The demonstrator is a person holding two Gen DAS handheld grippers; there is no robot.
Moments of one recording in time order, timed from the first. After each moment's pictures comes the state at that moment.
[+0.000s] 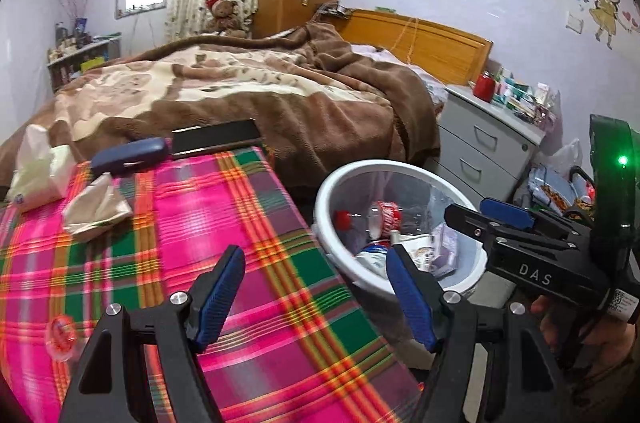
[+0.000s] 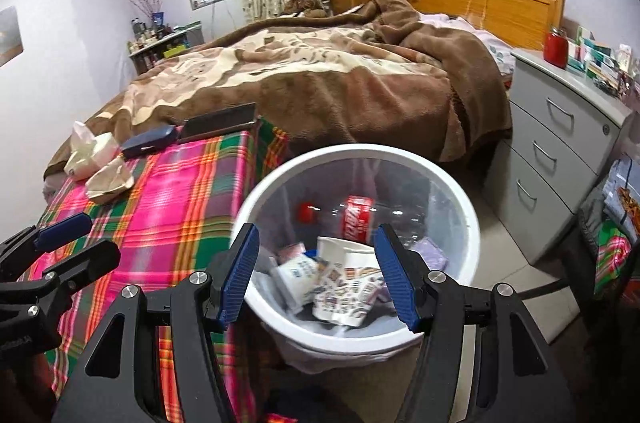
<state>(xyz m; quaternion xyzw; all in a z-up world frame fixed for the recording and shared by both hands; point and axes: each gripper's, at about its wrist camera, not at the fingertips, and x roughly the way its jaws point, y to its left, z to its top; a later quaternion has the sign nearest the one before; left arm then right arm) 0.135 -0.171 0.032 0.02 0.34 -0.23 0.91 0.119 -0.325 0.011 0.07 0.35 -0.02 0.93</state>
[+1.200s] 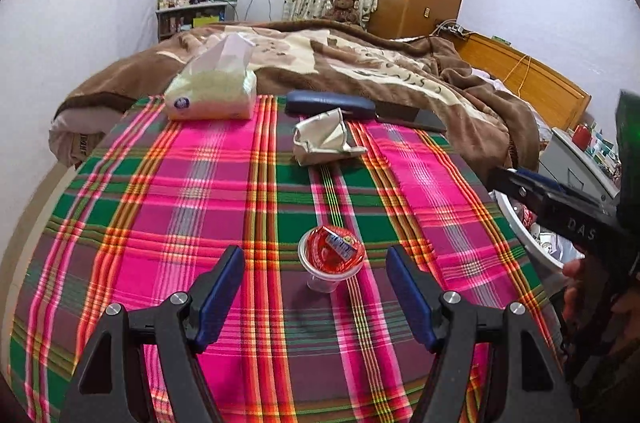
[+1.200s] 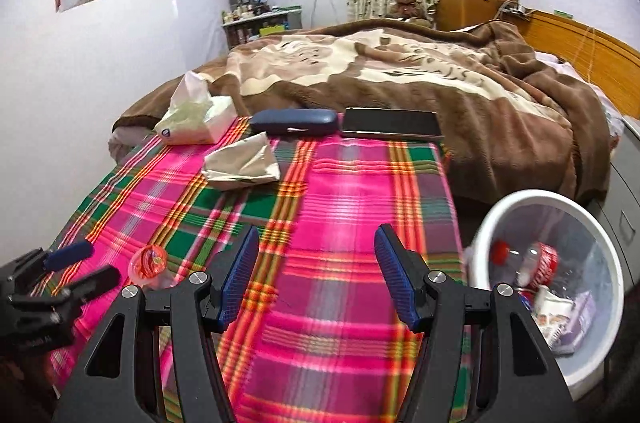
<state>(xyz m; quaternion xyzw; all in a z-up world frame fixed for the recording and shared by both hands) 0.121 0.048 -0.007 -0.06 0.37 -0.07 0.93 0.156 -0.164 0.009 0.01 0.34 0.13 0.93</state>
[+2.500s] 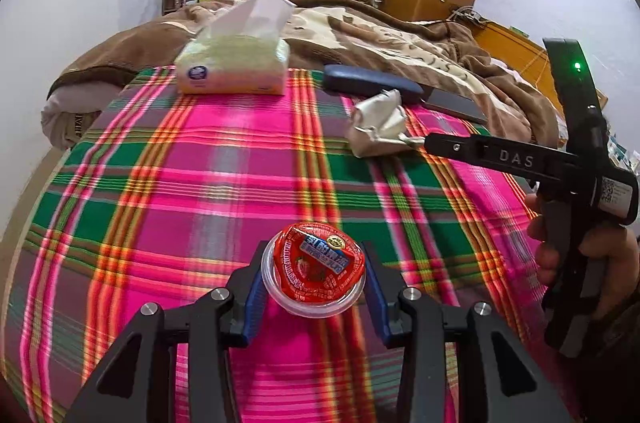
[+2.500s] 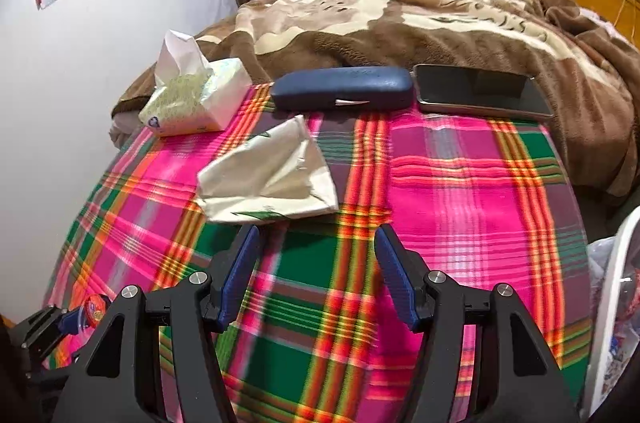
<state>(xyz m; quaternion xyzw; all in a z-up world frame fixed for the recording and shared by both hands) 0.175 0.095 -0.039 -0.07 0.40 -0.05 0.91 0.245 -0.103 -0.030 0.06 0.43 0.17 0.88</state>
